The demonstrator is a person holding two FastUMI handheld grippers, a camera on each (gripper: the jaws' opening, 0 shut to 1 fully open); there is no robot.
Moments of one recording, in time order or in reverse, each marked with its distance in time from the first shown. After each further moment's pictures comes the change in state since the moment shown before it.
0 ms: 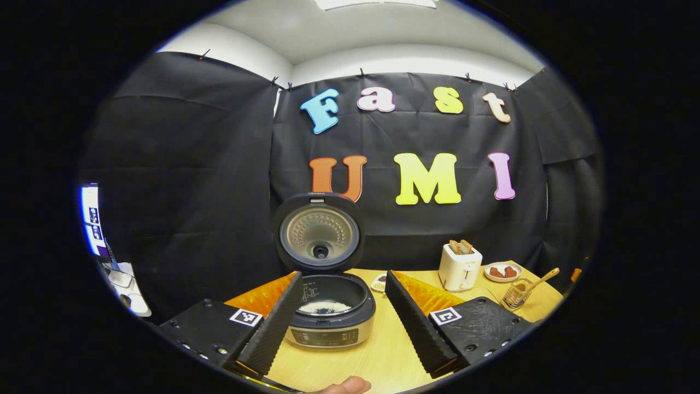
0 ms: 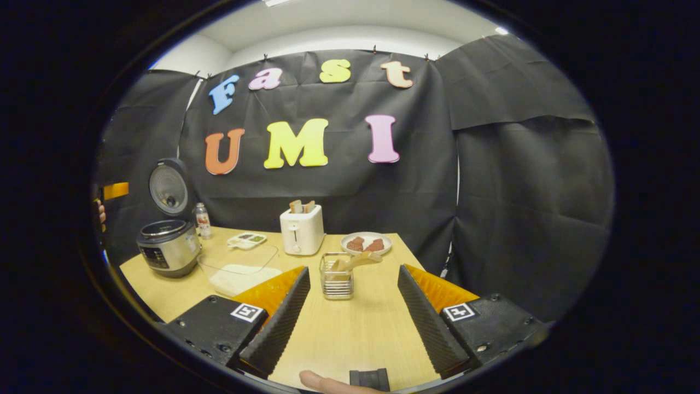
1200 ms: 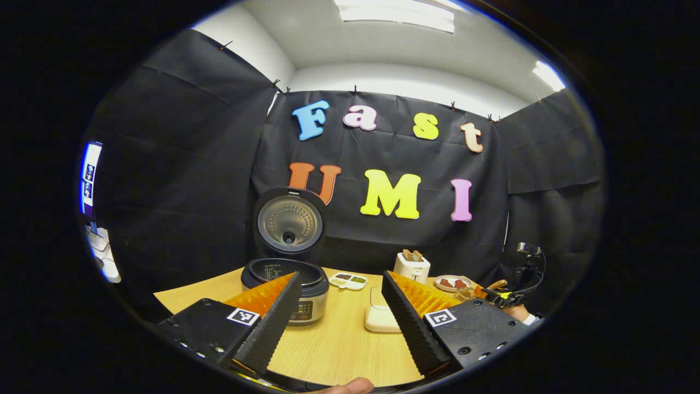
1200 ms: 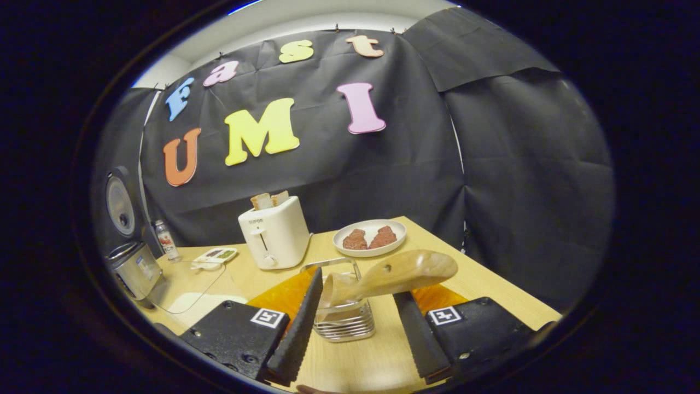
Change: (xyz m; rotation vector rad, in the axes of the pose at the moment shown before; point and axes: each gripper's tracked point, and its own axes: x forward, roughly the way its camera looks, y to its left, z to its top) left arm -0.090 -0.045 -0.004 -0.155 -0.088 -0.175; right arm 0.197 0.018 -0.052 0.180 0.004 -0.059
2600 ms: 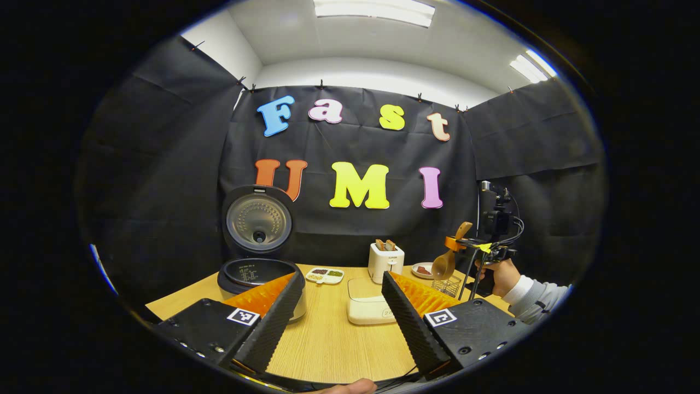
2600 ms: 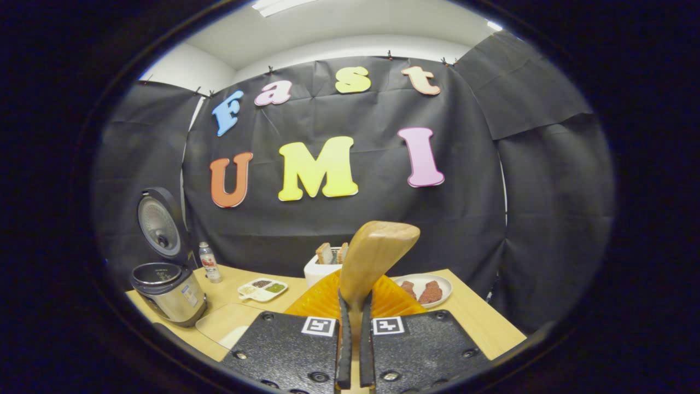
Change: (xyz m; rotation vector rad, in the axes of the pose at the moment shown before) left arm -0.006 -0.017 -0.006 0.062 0.036 -0.148; right arm -0.047 0.130 0.127 -0.105 -0.143 0.225
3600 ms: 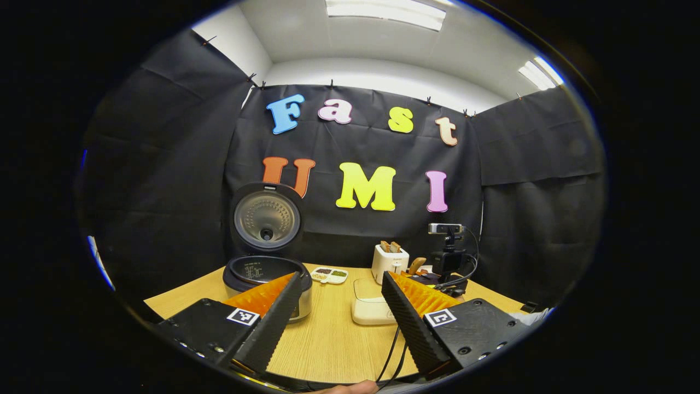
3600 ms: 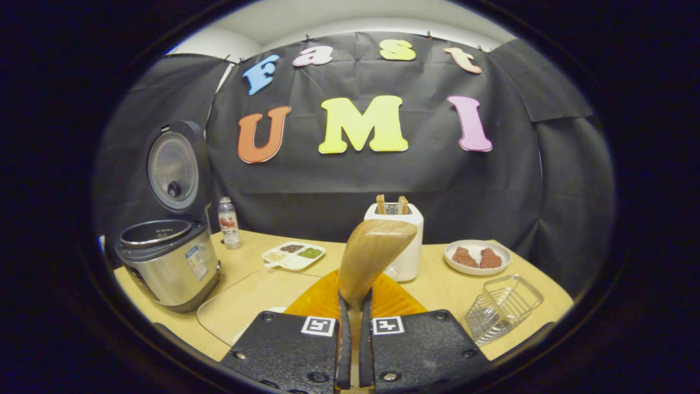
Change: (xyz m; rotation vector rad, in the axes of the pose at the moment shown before) left arm 0.001 0.019 -0.002 -0.022 0.004 0.030; right arm 0.045 0.120 -0.146 -0.004 0.201 0.095
